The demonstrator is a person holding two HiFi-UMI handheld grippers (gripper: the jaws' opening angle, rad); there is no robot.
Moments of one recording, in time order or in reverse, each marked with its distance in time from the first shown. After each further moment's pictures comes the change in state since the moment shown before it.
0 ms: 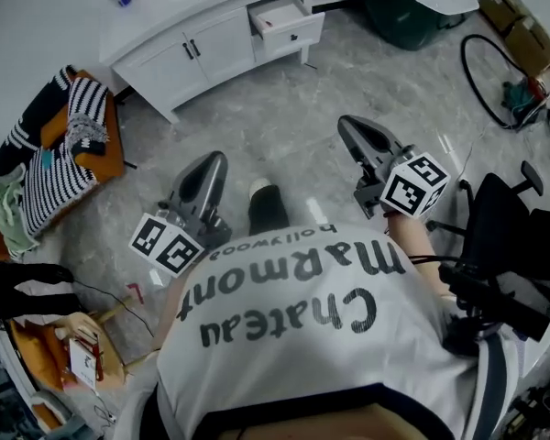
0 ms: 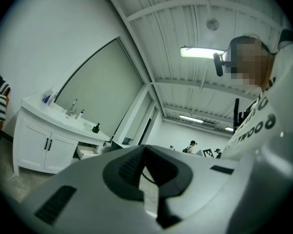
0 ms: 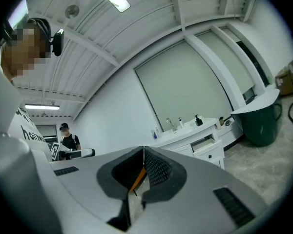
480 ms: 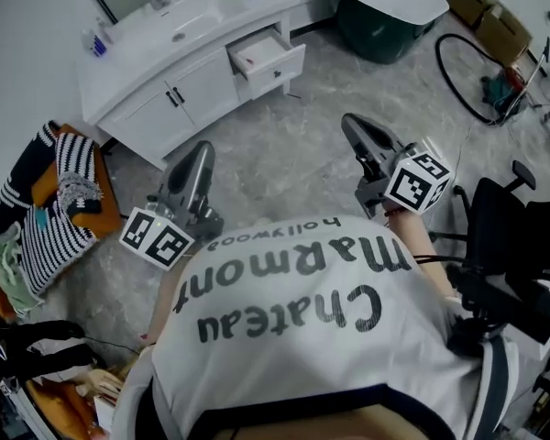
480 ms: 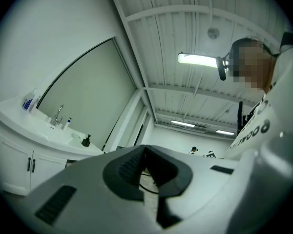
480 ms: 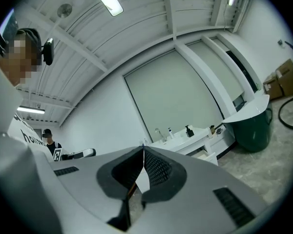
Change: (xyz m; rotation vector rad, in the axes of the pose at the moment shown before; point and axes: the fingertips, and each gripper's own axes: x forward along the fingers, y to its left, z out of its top) left arm 0.098 0.085 0.084 0.037 -0.058 -0.131; right arm 0.064 -0.062 0.071 0.026 -0.100 -0.134
